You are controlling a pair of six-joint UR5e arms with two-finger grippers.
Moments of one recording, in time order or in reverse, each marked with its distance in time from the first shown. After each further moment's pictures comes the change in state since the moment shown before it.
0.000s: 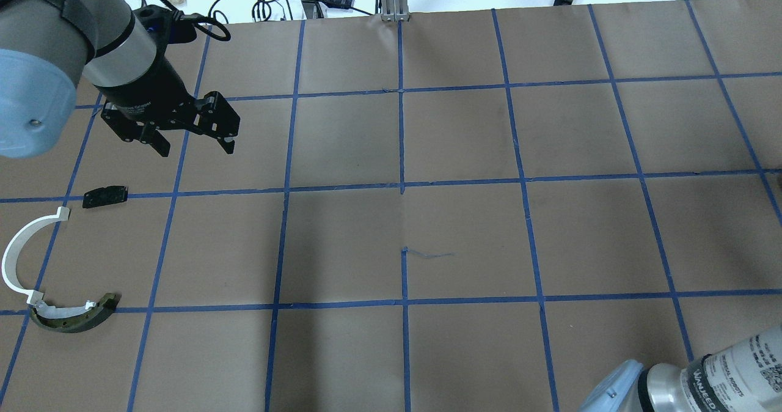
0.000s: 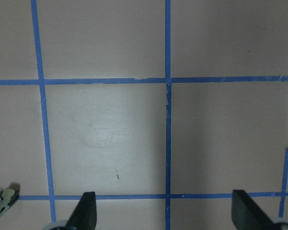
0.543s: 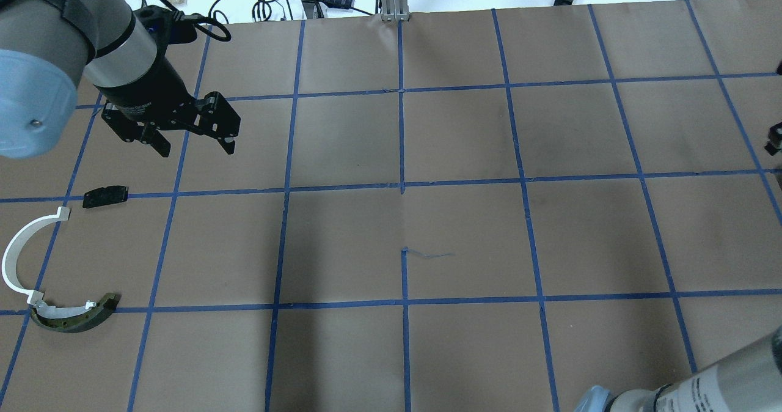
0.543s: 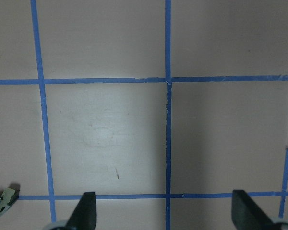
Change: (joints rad) left arm 0.000 0.001 -0.001 0.000 -0.001 0.000; right arm 0.357 -0.205 0.143 0.113 -0.015 0.067
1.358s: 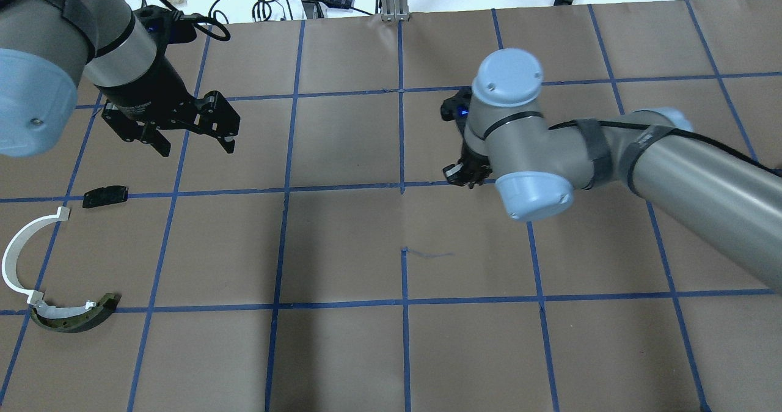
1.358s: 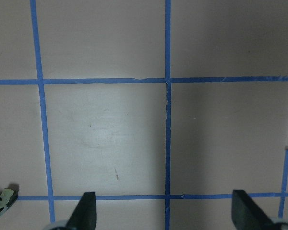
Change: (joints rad) left arm 0.004 -0.004 0.002 0.003 -0.003 -0.001; right arm 0.877 -0.056 0.207 -0.238 0.049 0.889
